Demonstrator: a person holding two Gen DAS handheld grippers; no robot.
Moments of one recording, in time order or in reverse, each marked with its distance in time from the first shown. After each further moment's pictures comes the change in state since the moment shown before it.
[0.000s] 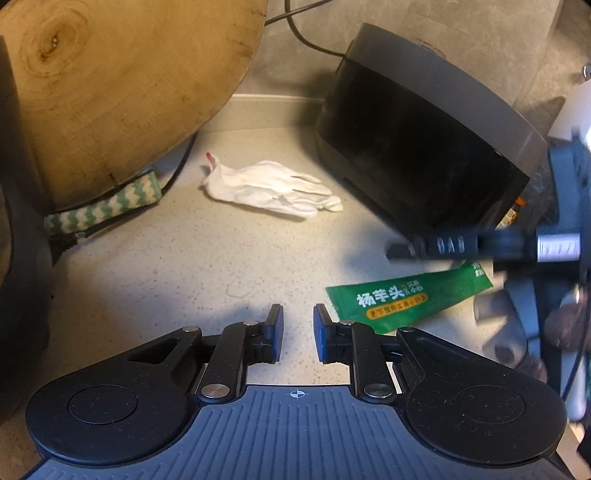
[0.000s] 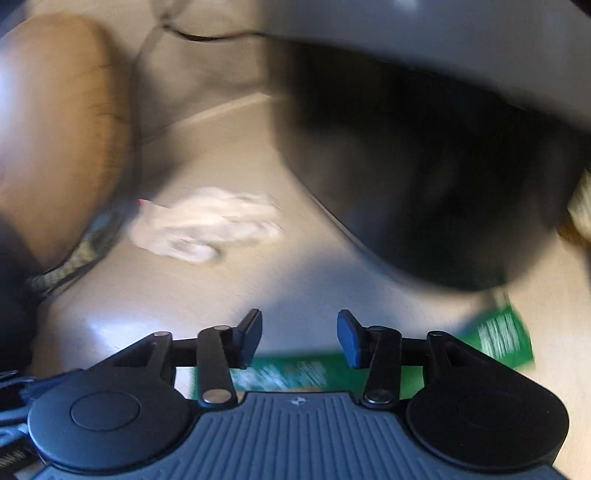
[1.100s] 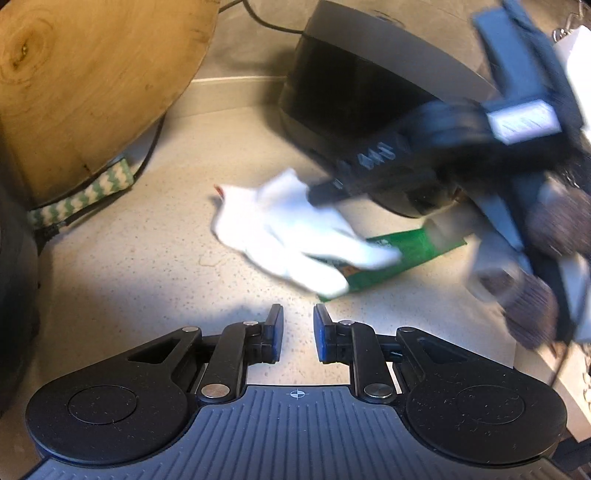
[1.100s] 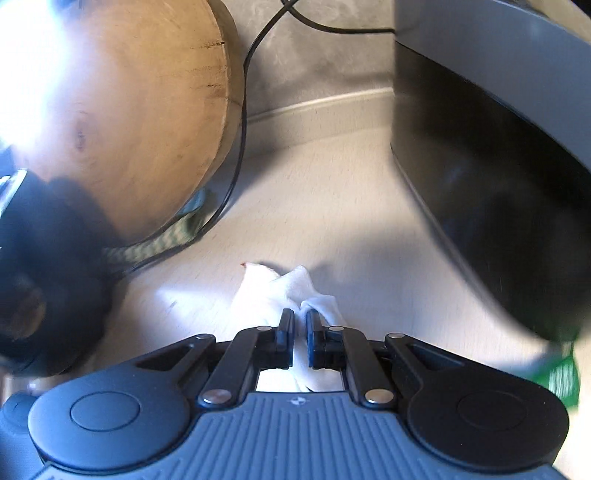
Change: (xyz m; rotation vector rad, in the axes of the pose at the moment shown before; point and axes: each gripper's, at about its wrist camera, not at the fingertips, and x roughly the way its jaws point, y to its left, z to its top) left arm -0.013 -0.015 -0.012 0.090 0.067 -0.052; right arm -0.023 0.026 0.023 -0.073 0.121 0.204
